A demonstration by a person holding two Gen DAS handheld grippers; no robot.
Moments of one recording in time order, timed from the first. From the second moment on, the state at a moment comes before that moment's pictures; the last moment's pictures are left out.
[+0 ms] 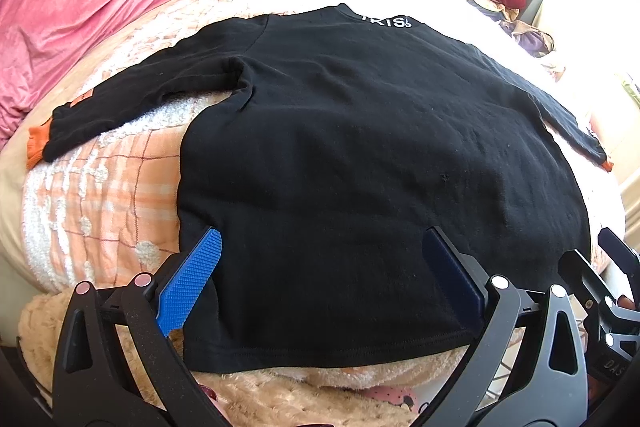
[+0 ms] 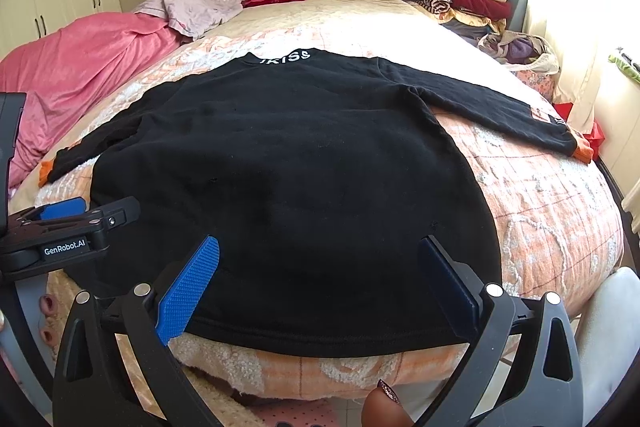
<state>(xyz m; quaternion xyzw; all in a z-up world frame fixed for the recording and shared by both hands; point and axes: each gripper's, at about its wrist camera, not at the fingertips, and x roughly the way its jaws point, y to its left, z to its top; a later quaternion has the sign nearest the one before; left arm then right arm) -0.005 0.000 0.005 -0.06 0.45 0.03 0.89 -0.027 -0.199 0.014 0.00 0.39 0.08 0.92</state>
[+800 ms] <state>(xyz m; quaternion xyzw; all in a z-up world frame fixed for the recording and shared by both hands) -0.008 0.002 0.007 -0.06 0.45 0.03 0.89 -0.029 -0.194 0.015 0.00 0.39 0.09 0.92</state>
